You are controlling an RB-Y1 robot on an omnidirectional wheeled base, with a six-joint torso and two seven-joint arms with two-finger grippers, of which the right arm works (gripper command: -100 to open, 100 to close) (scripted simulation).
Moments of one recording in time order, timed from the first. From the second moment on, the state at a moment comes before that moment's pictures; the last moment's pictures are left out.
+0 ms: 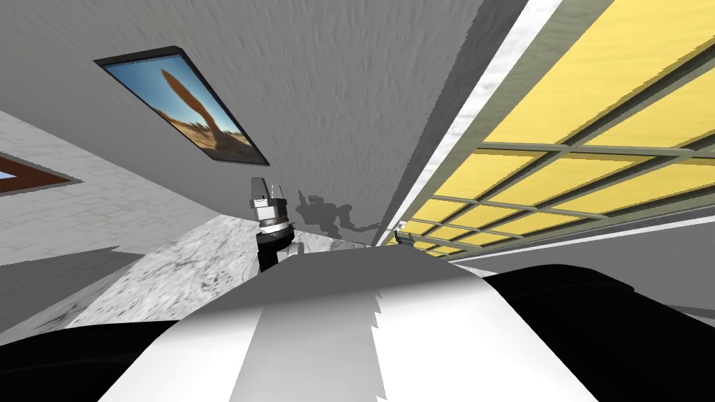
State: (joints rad) arm 0.38 -0.23 0.02 -1.00 -0.30 -0.92 1.50
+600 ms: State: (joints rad) arm 0.37 -0.25 0.00 -0.96 -0.31 -0.94 1.48
